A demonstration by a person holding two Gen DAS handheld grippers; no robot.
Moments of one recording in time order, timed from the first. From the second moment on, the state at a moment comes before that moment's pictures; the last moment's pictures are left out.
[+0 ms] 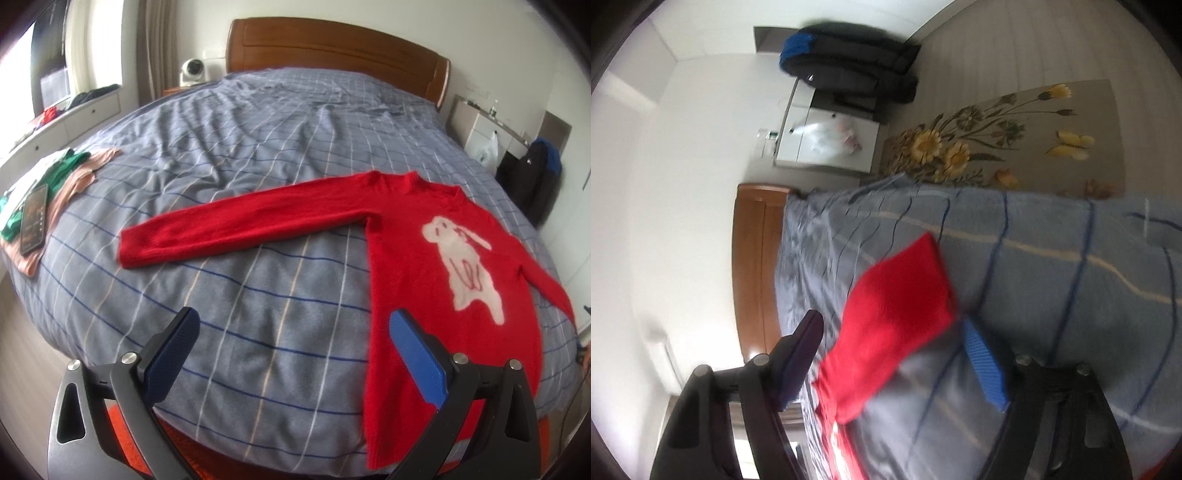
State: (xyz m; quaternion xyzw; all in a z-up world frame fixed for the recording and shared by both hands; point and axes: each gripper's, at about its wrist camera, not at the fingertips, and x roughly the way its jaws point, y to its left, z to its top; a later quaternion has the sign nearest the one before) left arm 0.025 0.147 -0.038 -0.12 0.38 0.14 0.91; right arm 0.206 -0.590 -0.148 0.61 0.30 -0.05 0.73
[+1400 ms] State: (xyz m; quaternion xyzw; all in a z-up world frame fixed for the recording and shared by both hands) left arm -0.008 0.206 -0.080 -0.19 0.40 0.20 0.88; right arm 0.321 -0.195 -0.082 0.27 0.44 0.30 0.81
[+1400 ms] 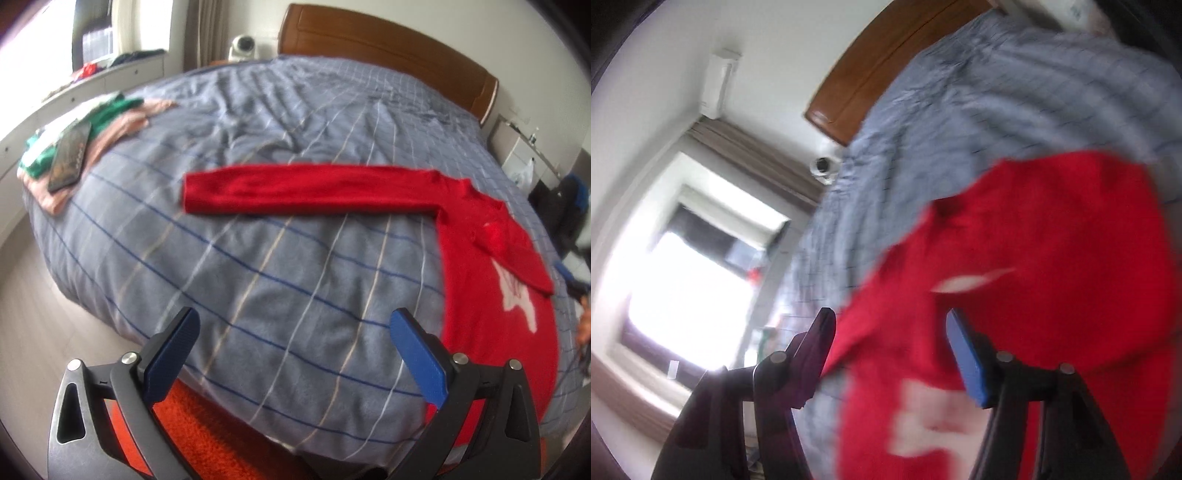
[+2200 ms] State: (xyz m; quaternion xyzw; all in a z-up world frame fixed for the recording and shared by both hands) left arm -0.007 0.179 -0.073 -0.16 0.41 0.17 0.88; right arm 0.282 0.002 -0.108 -0.25 0.41 0.36 0.80
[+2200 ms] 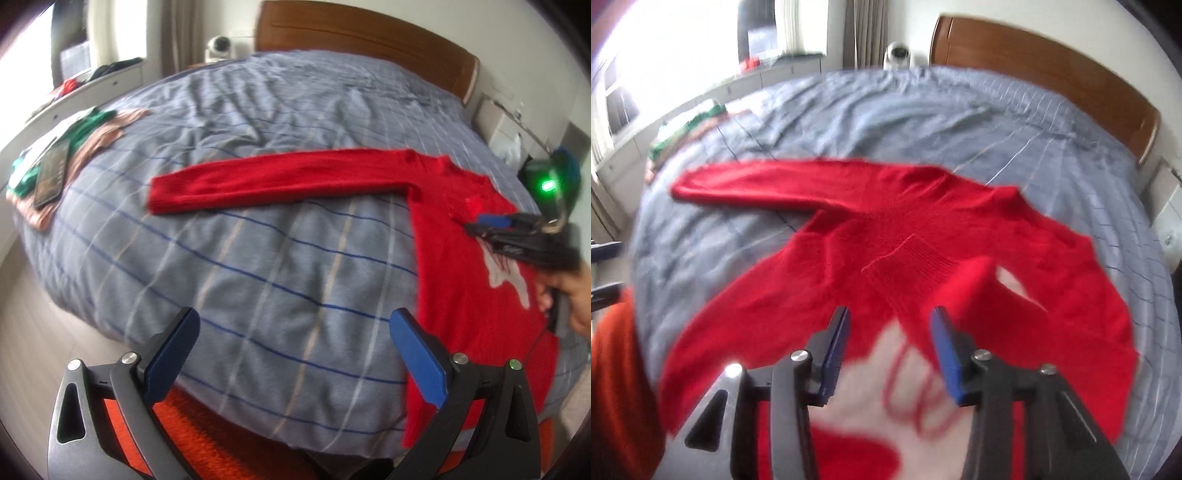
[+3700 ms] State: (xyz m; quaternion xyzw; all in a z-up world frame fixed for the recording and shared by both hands) left arm 0.021 0.166 -0.111 -0.11 0.47 0.17 0.86; right arm 0.223 -0.394 -0.141 0.10 0.35 0.08 0.93
